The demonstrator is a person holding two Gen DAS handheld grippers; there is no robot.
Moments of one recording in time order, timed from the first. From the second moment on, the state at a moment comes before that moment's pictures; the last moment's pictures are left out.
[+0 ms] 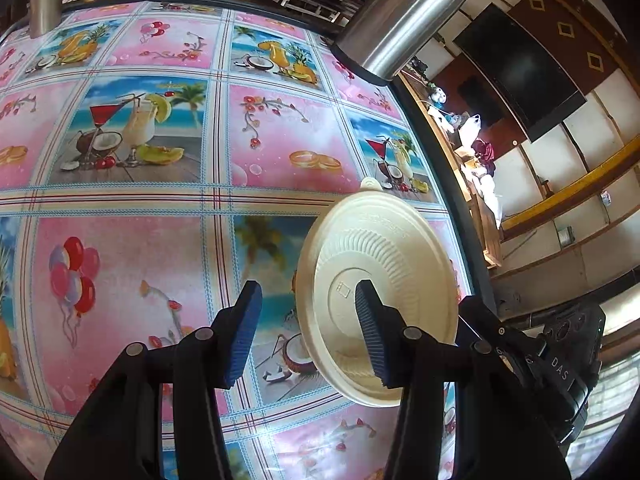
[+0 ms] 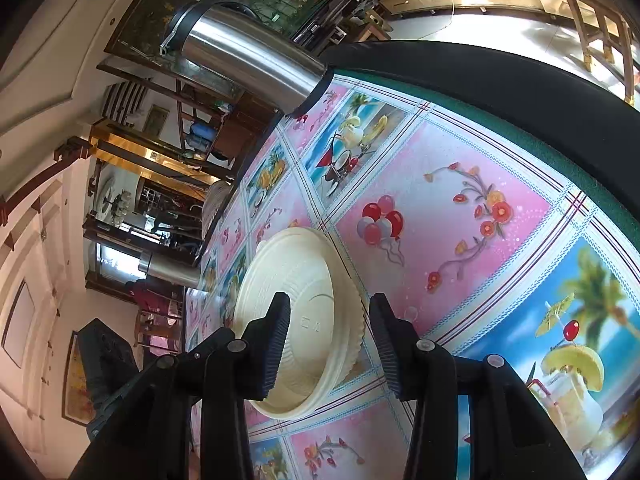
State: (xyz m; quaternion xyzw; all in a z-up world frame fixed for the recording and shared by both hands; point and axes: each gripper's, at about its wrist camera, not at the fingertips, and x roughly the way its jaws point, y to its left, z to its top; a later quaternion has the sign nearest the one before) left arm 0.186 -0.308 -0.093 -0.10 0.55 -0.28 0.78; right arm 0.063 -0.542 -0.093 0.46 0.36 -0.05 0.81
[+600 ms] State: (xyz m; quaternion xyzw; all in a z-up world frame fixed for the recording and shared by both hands) left arm 0.181 -0.307 -0.089 -0.08 0.54 -0.27 0.80; right arm 0.069 -0.537 -0.103 0.47 0.37 -0.05 0.80
